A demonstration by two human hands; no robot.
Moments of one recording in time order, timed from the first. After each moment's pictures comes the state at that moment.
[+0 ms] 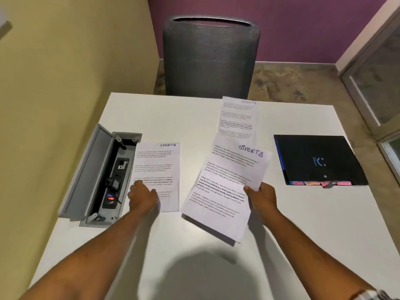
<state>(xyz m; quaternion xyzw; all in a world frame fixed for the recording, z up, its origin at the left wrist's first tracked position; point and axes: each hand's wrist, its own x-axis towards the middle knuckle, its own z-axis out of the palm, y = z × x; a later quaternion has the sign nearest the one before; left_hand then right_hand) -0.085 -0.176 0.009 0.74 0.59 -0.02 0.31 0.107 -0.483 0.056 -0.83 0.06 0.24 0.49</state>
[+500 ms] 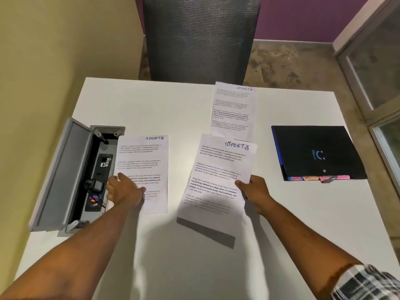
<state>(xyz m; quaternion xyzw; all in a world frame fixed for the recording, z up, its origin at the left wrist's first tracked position) -0.053 -0.144 -0.012 0.78 0.59 -0.13 0.17 0.150 -0.464 0.029 -0.81 0.07 0.34 0.46</state>
